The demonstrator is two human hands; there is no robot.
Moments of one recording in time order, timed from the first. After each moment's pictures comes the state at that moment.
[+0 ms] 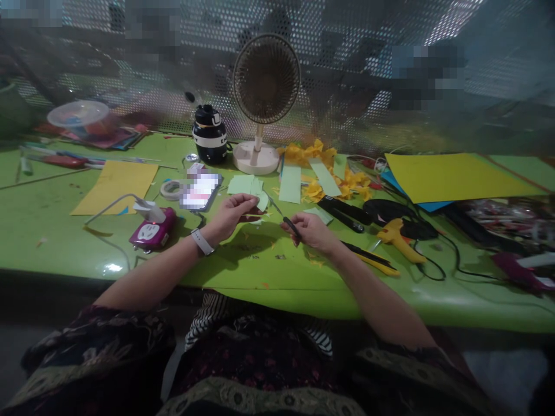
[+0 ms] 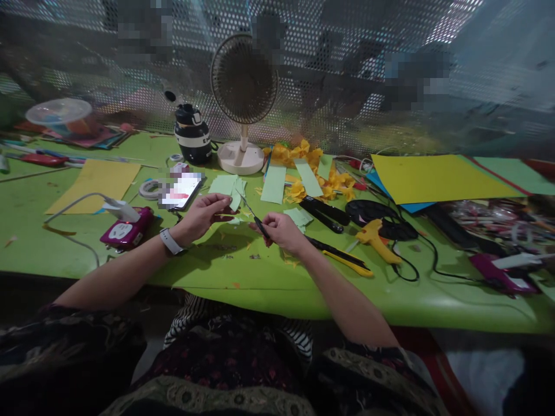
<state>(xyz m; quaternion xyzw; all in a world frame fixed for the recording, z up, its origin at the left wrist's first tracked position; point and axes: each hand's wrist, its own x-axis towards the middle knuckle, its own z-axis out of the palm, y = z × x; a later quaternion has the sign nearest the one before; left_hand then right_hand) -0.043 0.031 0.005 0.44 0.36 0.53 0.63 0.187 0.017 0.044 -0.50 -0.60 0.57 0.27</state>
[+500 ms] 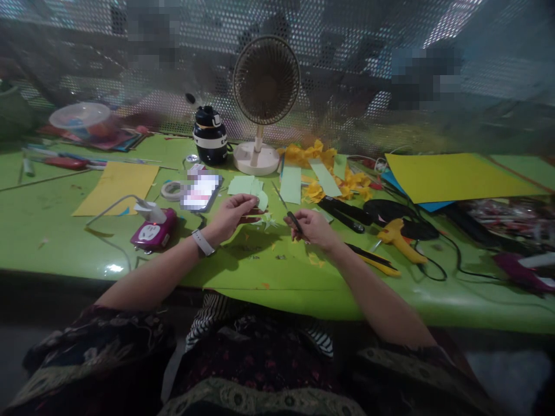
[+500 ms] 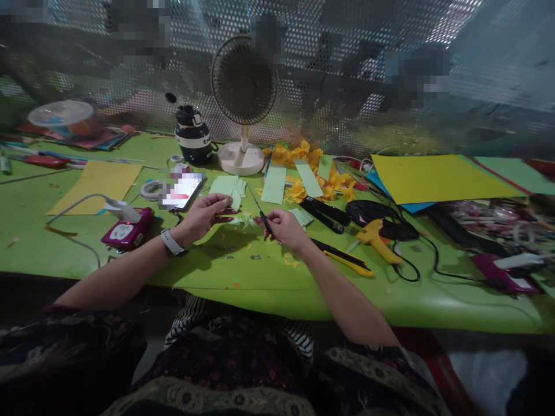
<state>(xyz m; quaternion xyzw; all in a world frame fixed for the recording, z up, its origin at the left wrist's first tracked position) -0.043 0.031 0.006 0.42 0.37 0.53 0.64 0.194 0.027 0.033 -0.50 -0.61 0.54 0.30</state>
